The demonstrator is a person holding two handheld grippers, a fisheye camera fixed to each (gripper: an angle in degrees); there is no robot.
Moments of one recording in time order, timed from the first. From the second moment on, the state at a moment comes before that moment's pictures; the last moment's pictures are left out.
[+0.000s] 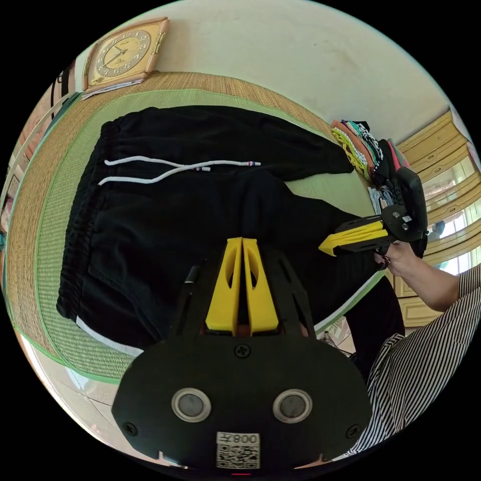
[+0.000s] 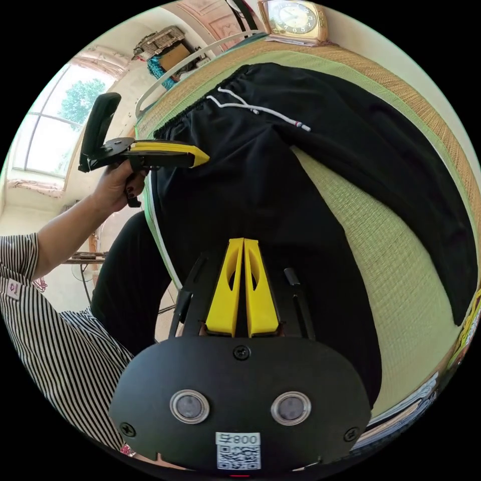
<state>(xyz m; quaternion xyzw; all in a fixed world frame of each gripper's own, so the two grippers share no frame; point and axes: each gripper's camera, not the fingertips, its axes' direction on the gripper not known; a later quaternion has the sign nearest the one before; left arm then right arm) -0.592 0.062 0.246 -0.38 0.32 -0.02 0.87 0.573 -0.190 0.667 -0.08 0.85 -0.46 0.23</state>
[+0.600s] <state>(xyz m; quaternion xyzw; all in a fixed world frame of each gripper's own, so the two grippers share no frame) -0.726 -0.043 0.373 -0.35 0.15 -0.13 0.92 0.453 -0.237 0.860 0.01 0.82 -0.57 0.09</state>
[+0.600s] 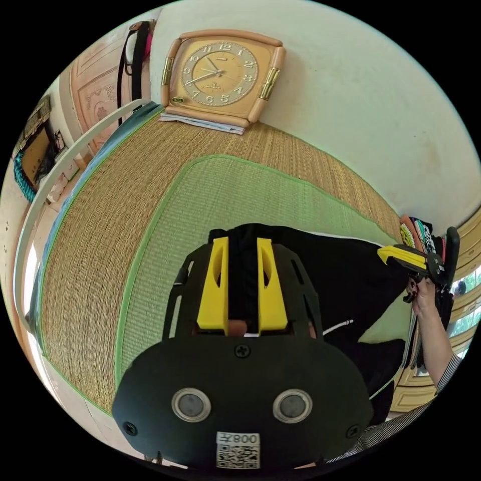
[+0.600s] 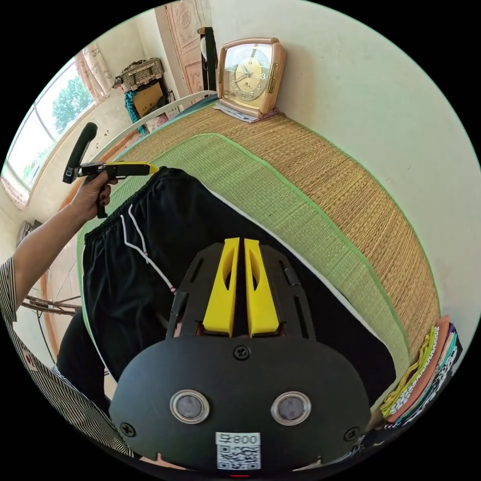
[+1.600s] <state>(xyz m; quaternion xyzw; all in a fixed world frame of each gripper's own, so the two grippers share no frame) -0.707 -0.090 0.387 -0.33 0.15 -0.08 0.93 0.417 -0.279 0.865 0.01 0.85 -0.52 0.09</state>
